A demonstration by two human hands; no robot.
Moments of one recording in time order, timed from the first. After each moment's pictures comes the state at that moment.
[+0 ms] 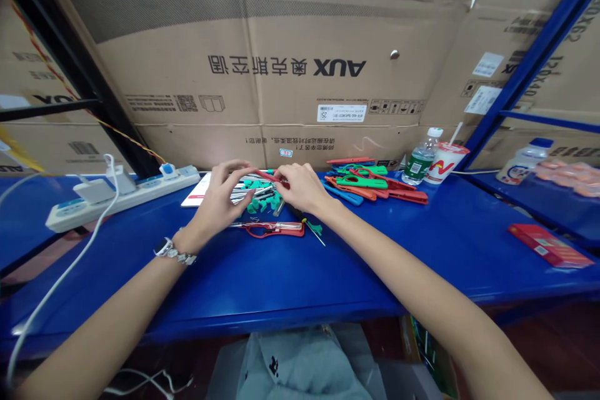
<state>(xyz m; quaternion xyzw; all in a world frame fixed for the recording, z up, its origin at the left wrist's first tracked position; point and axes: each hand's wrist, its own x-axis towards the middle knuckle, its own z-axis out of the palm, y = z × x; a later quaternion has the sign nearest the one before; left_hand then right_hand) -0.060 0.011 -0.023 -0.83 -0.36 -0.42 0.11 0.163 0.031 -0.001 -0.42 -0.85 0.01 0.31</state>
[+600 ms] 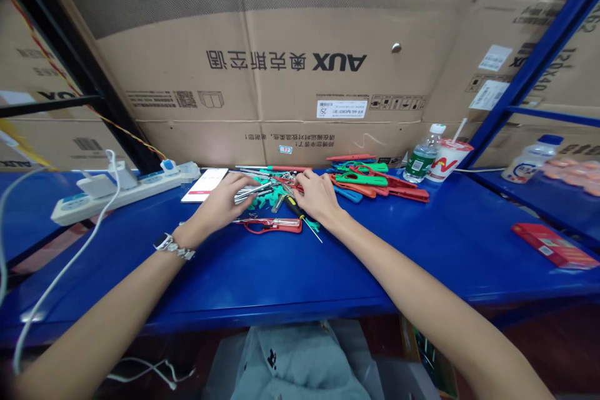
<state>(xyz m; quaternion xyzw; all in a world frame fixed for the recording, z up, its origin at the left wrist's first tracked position) -0.061 0.018 -0.033 -0.87 -0.37 -0.34 0.05 0.191 0.031 -0.039 -0.51 -0.81 -0.08 0.29</state>
